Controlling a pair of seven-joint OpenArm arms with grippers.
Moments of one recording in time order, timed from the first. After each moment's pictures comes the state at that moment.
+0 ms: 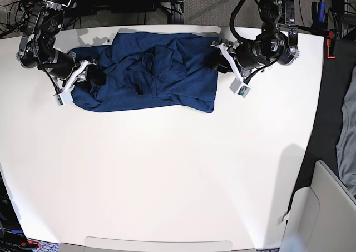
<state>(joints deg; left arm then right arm) 12.1 -7.2 -5.9 102.0 -35.8 -26.4 69.3 -6.0 10.9 26.0 87.2 43.2 39.5 -69.4</state>
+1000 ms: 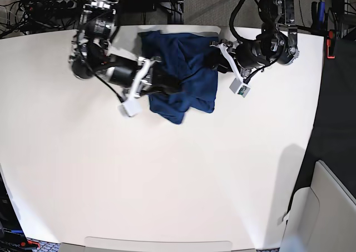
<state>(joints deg) 12.1 -7.1 -5.9 101.7 -35.8 -26.3 69.3 -3.1 -8.3 11.6 99.0 57.6 38.9 -78.9</state>
